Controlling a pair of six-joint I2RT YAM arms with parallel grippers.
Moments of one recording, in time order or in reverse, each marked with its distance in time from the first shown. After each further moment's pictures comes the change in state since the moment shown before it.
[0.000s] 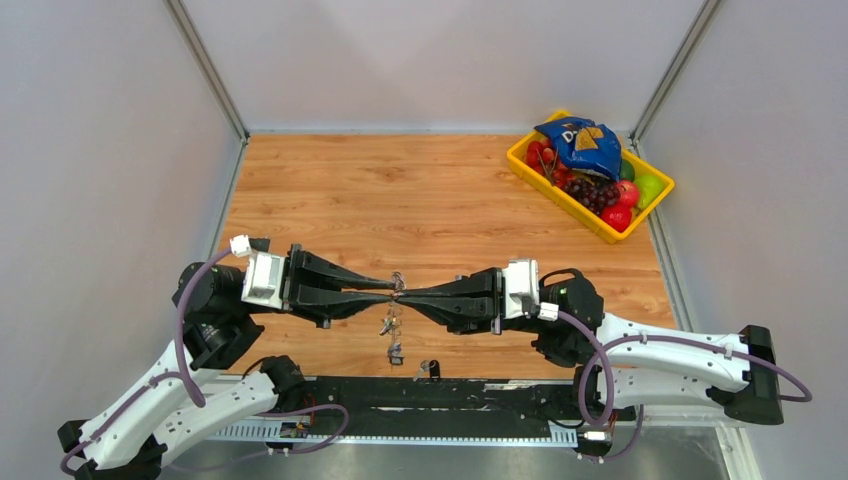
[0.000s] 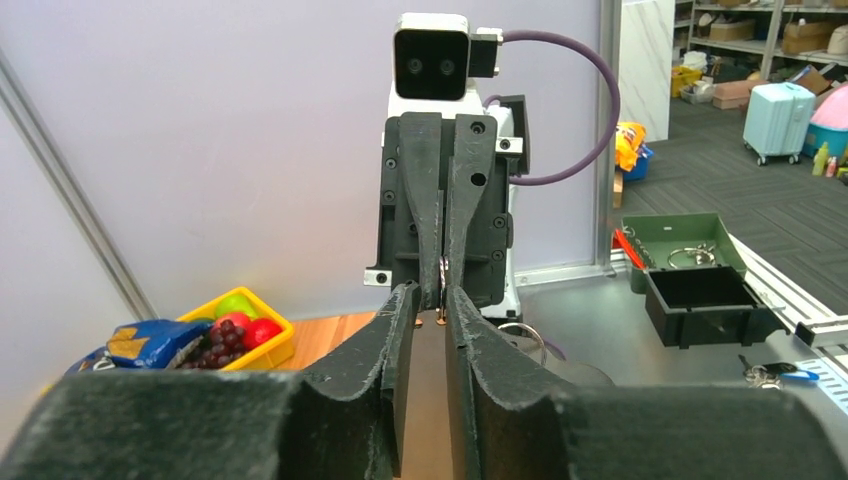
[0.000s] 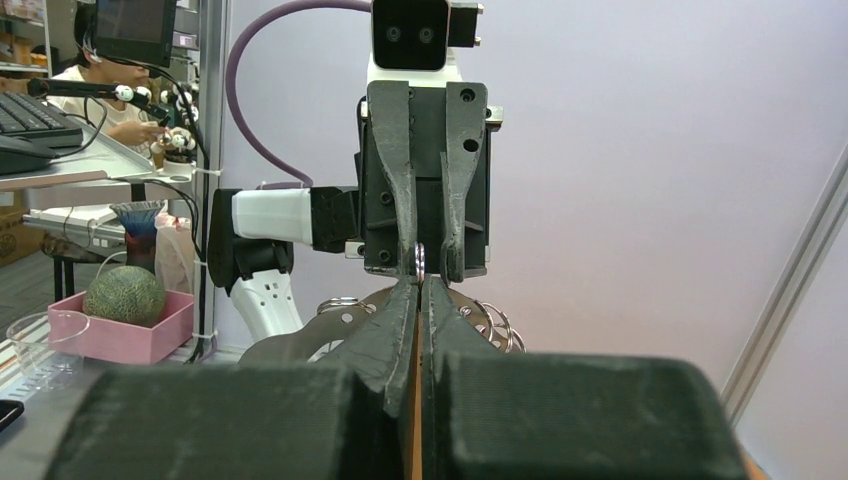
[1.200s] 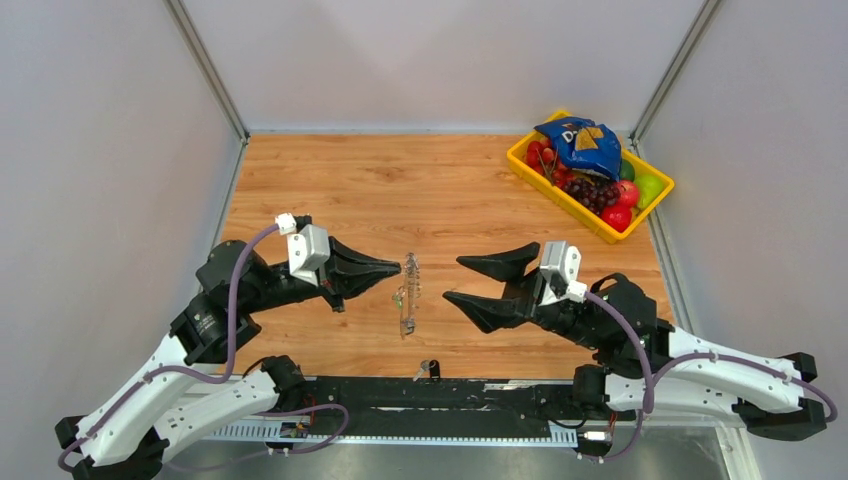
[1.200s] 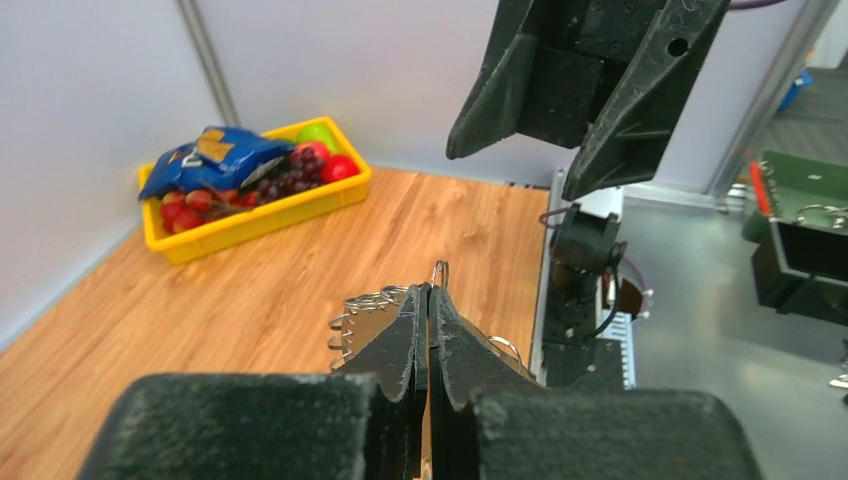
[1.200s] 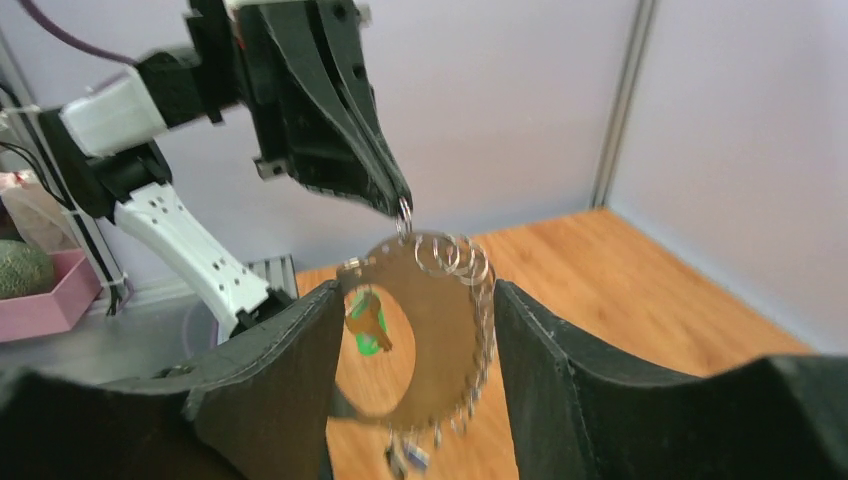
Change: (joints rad) left arm 0.000 0.054 0.100 -0.410 -0.248 0.144; right arm 0.014 -0.297 0.017 -0.581 0.349 -0.007
